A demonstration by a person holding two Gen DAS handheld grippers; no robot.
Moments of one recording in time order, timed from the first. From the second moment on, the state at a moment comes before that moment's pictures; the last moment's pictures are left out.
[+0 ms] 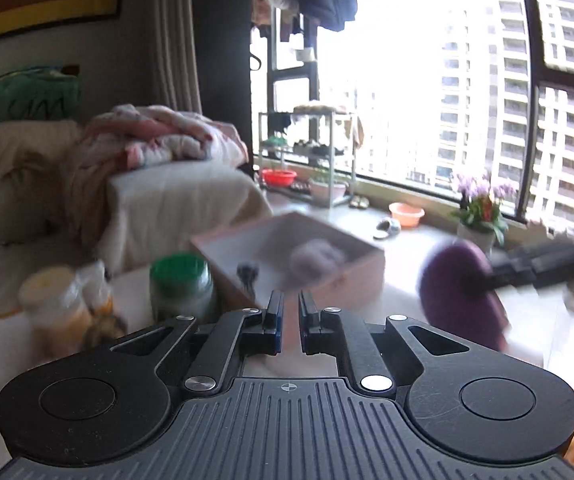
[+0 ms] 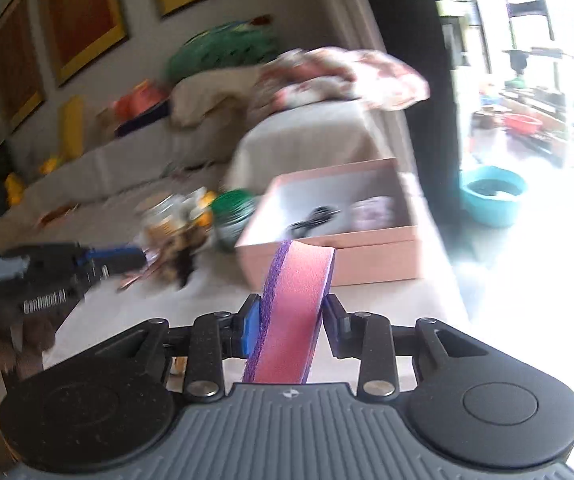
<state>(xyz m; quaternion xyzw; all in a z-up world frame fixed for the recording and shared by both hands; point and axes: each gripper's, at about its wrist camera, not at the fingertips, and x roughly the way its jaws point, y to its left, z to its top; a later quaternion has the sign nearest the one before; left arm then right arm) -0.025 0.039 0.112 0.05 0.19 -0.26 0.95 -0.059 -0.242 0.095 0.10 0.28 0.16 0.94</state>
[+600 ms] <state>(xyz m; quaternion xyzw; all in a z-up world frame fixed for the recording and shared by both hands) -0.055 0.012 0.018 0.14 0.34 -0.29 0.88 -0.050 -0.185 0.040 -0.04 0.30 0.16 0.94</state>
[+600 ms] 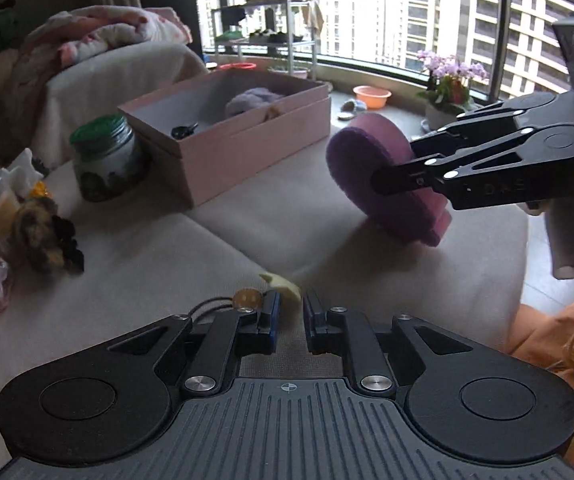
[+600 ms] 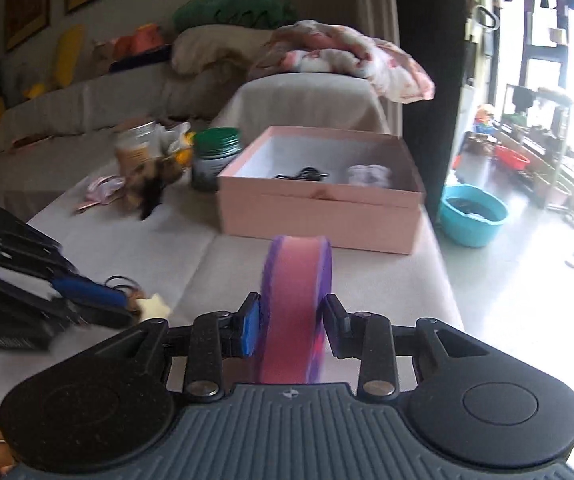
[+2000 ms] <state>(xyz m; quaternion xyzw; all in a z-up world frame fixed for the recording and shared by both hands) -0.041 0.004 0.029 0.14 0.37 -0.37 0.84 -0.060 -0.182 -0.002 -0.03 0.32 0.15 0.93</state>
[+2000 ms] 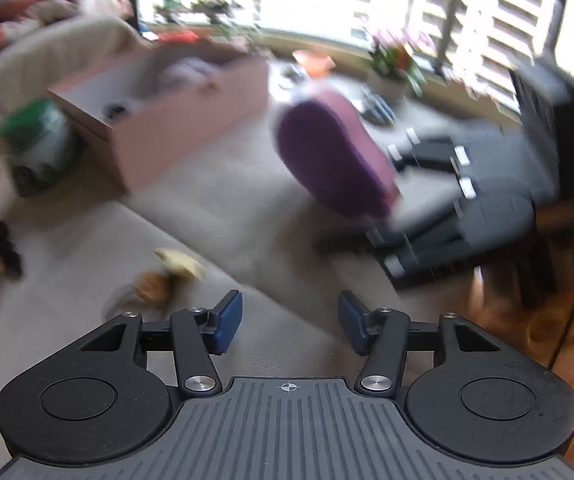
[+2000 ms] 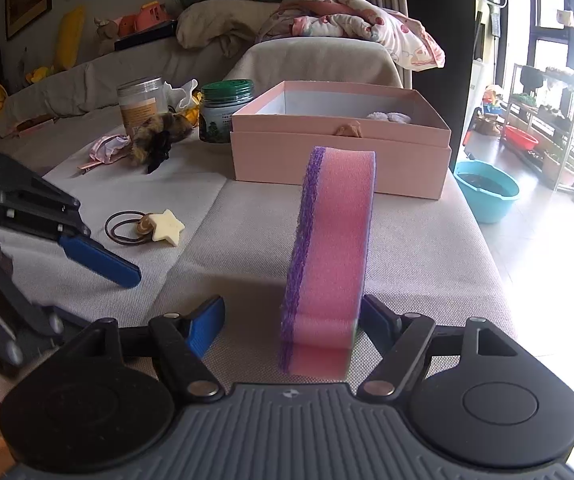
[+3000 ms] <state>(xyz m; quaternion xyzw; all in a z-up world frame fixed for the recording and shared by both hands) -0.033 0.000 0.017 0.10 0.33 -0.30 0.89 -0.061 -0.208 0.048 -0.03 0.29 0.14 0.95</state>
